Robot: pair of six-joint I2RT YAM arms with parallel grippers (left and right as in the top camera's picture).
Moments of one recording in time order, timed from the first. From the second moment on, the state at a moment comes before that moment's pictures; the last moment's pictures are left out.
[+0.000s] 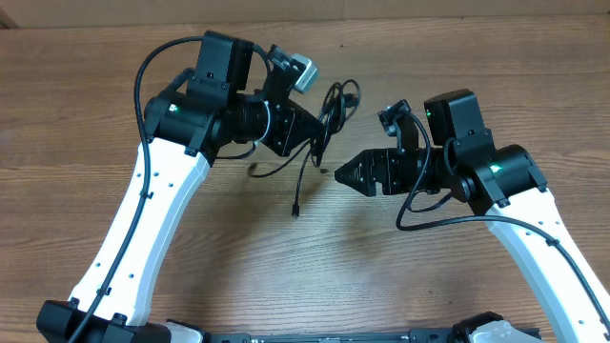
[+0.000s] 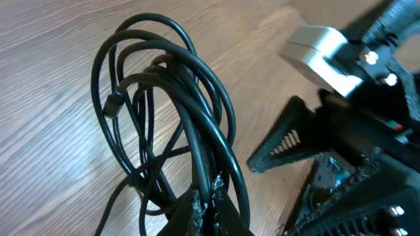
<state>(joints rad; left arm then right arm) -0.34 1.57 1.62 -0.97 0.70 0.08 0.33 1.32 1.22 -0.88 -0.70 0.30</state>
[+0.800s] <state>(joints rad) -0.34 1.57 1.62 -1.06 0.75 0.21 0.33 1.32 1.22 -0.70 -0.66 0.59</state>
